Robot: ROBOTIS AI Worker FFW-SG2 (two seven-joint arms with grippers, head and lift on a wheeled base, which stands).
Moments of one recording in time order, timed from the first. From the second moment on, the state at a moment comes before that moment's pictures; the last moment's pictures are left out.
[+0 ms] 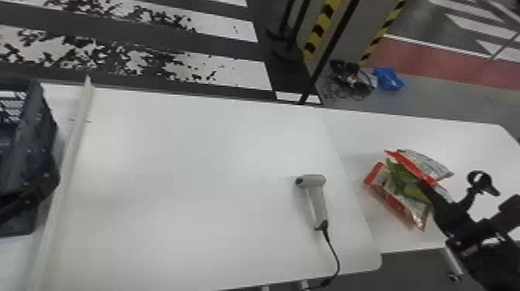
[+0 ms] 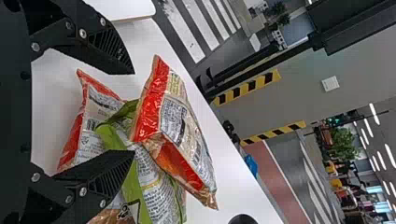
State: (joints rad) left arm 0.50 0.00 0.19 -2.25 0.14 0.51 -0.38; right arm 0.14 -0.34 -0.87 -1.37 -0.54 0.50 0.40
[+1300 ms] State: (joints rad) left arm 0.52 0.00 0.05 -2.23 0.04 0.38 -0.30; right arm 0.54 0.00 -0.11 -2.04 -0.15 -0.03 0.13
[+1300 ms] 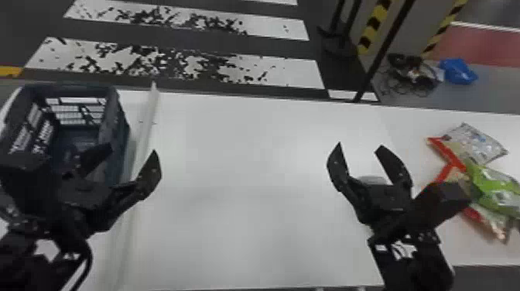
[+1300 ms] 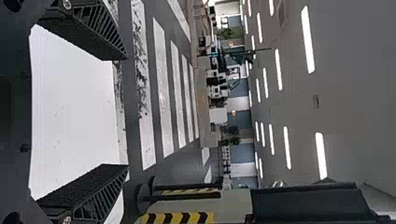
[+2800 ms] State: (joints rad) left arm 0.57 0.00 0.00 -2.15 0.00 0.18 -0.26; right arm 0.60 0.00 0.01 -1.95 -0.06 -0.23 0.08
